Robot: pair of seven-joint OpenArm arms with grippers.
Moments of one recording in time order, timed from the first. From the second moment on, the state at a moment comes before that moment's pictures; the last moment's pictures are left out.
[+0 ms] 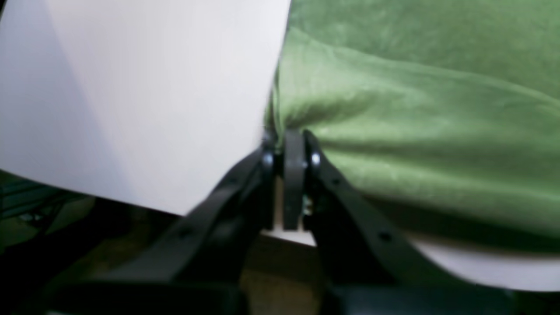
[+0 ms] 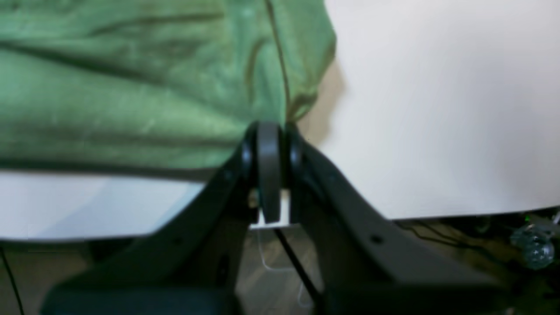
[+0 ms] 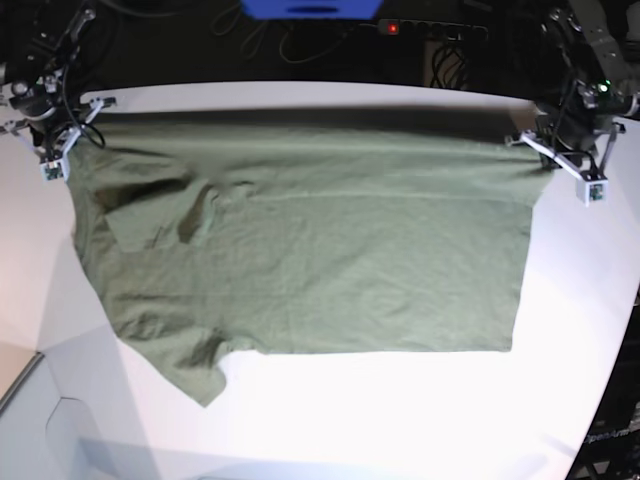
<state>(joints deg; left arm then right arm) 19.7 -8.3 -31.0 110.9 -17.0 -14.8 59.1 -17.9 3.5 39.9 103.3 -9.1 40.1 -48.3</state>
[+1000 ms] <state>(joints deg) 20.0 -8.9 -31.0 96.1 -17.5 -14.5 51.2 -21.7 2.6 39.5 103.4 -9.0 40.1 -48.3</state>
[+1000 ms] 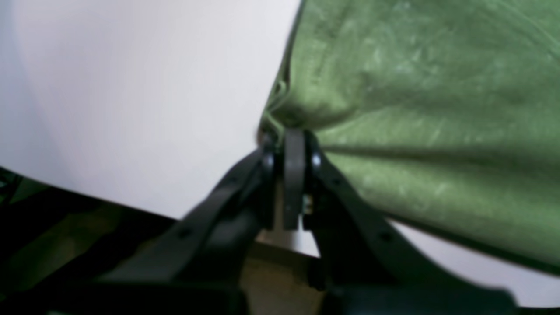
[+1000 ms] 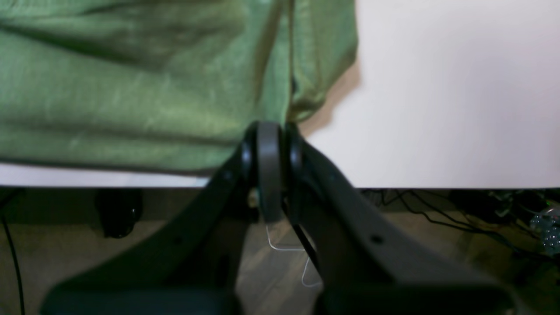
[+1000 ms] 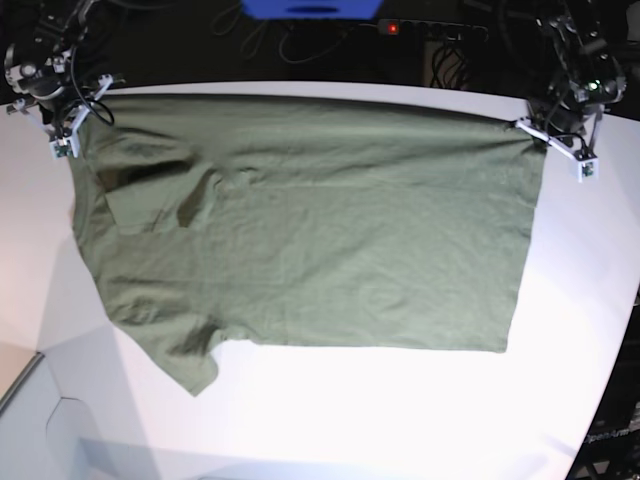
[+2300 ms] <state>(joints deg) 22.6 -8.3 -33.5 99.2 -16.8 -14.5 52.9 -20.2 2.7 42.0 103.6 -9.1 40.1 -48.3</state>
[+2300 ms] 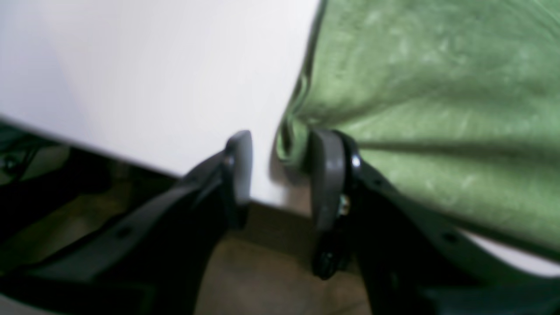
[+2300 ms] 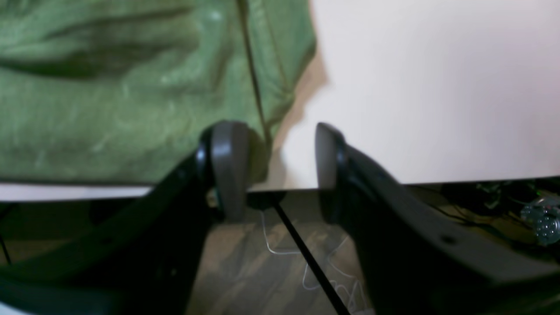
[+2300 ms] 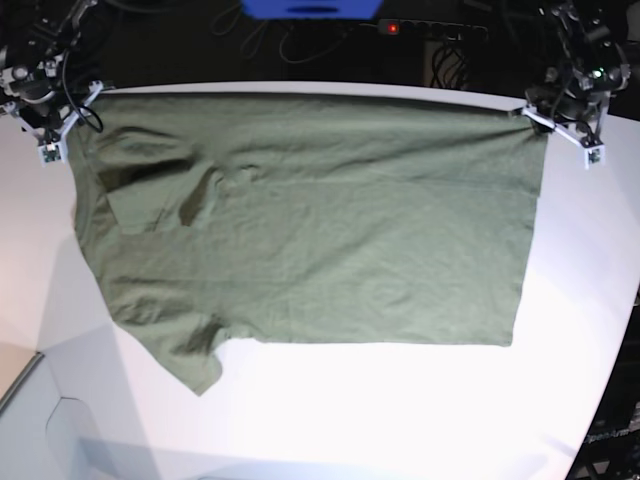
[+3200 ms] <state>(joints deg) 19.9 -8.2 -41.3 102.2 -16.6 -14.4 52.4 -14.2 4.0 48.4 103.8 -9.1 40.1 -48.3</state>
